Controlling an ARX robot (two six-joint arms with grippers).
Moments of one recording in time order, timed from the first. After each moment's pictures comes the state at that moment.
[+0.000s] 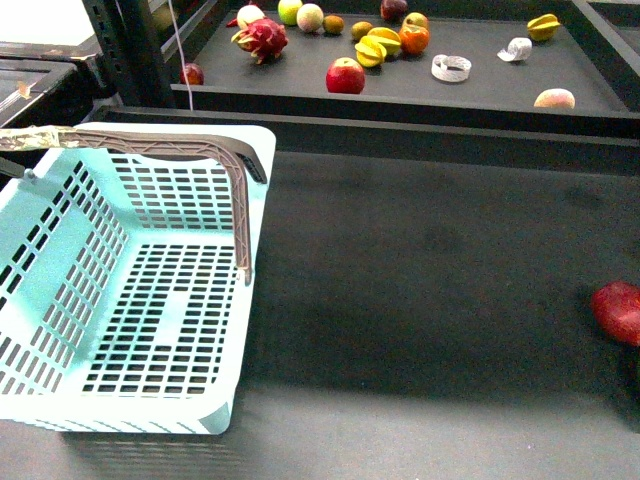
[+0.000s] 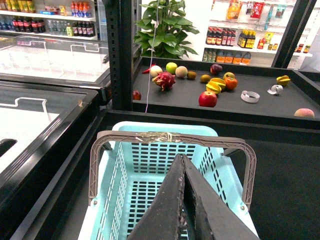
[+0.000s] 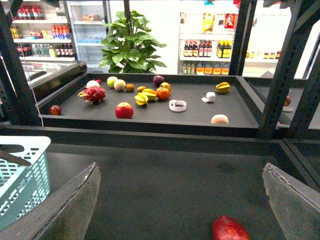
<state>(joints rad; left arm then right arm) 0.00 0.00 0.02 0.00 0.00 -0.01 0.00 0.00 0.00 0.00 -0.01 -0.01</state>
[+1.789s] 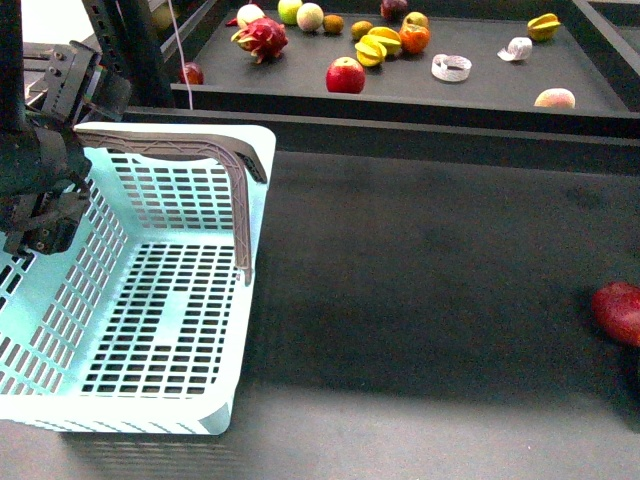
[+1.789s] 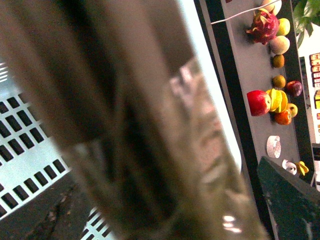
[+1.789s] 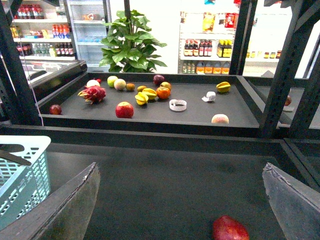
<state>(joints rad) -0.13 2.06 0.89 0.59 -0.27 -1.18 0.00 0.00 0.00 0.00 -0.01 -0.01</state>
